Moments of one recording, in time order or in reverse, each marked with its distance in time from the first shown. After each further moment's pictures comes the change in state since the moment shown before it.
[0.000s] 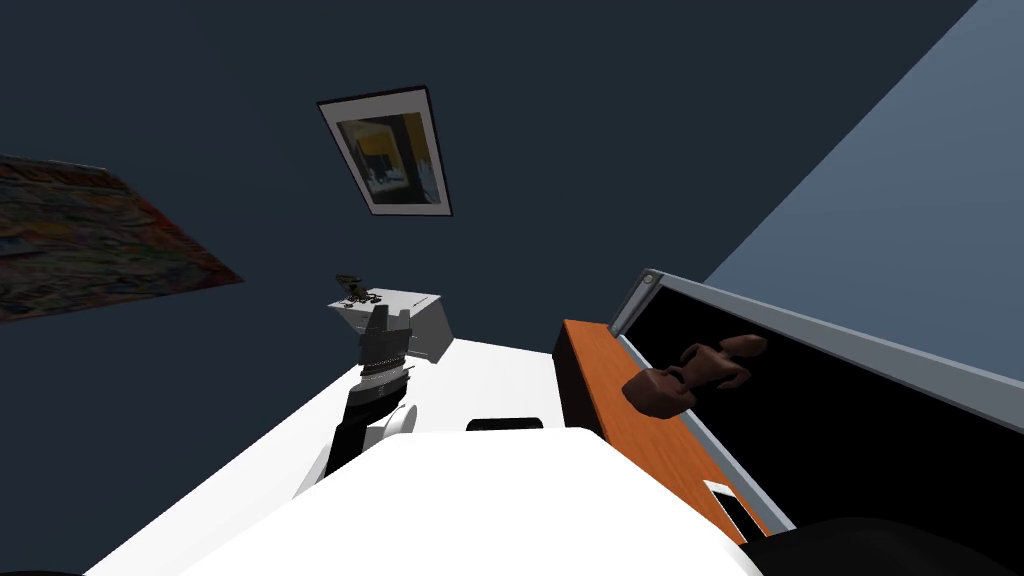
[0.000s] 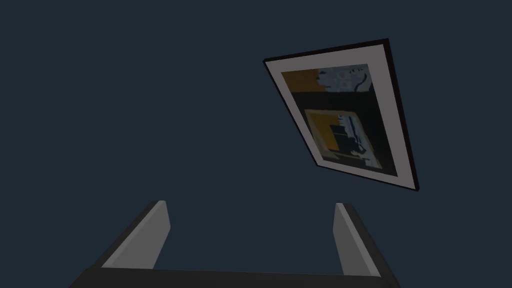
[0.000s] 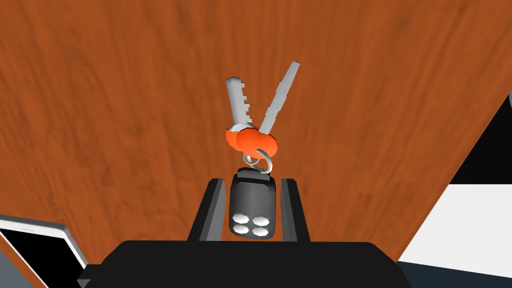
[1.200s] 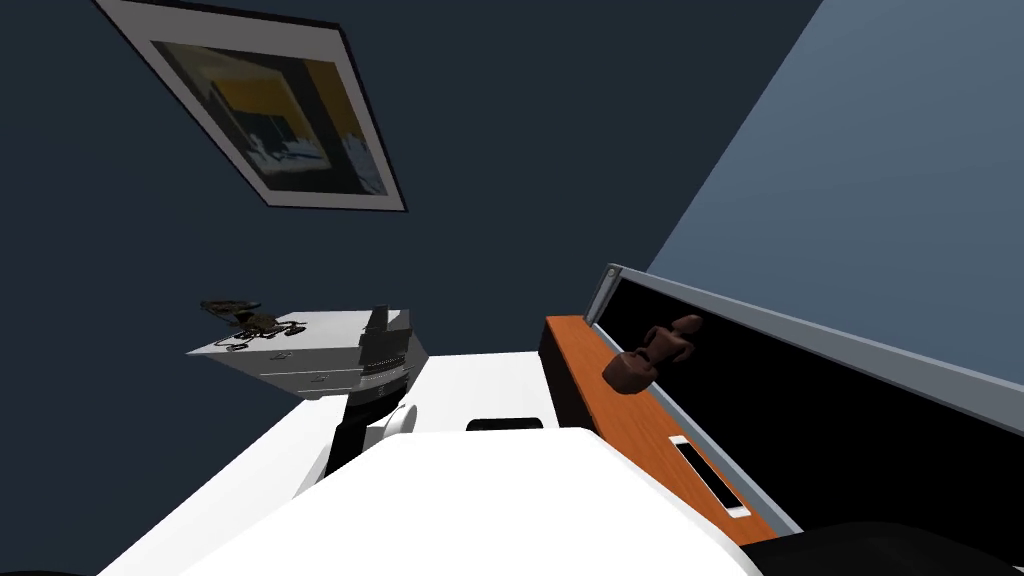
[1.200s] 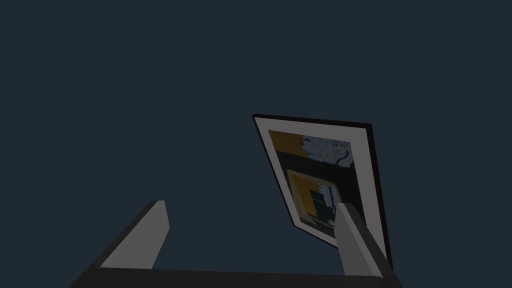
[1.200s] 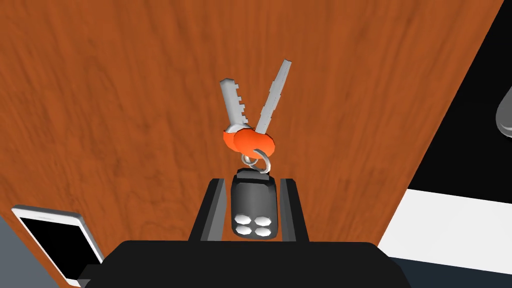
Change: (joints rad) left arm 0.000 0.000 0.000 0.000 0.000 0.000 0.000; right arm -0.062 -0.166 0.236 -0.120 -0.142 0.018 0.063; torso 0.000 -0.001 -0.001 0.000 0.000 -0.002
